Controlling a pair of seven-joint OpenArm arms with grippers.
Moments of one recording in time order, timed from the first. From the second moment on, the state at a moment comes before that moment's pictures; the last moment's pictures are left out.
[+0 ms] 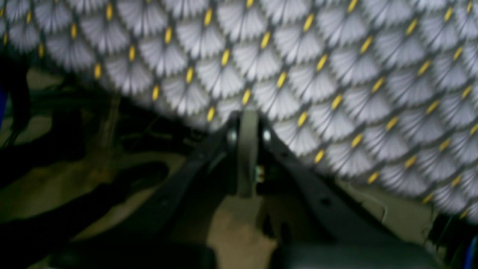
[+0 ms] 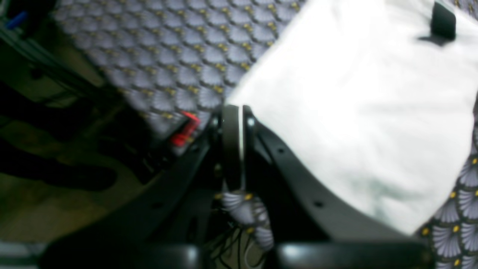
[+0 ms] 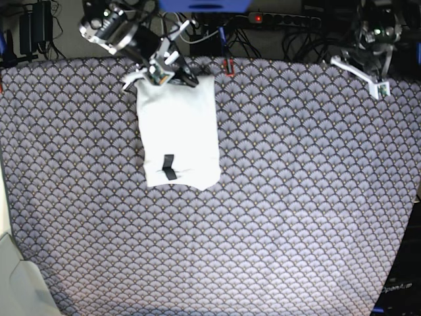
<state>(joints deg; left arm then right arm) 33.5 -9.8 -23.3 107.7 -18.9 -0.7 47.9 -35.2 5.6 -3.6 112.6 -1.4 39.9 -14.0</state>
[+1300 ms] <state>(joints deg) 9.9 -6.1 6.4 7.3 -15.3 -0.7 -12.1 -17.5 14.6 13.5 9.8 -0.3 30.2 34.6</state>
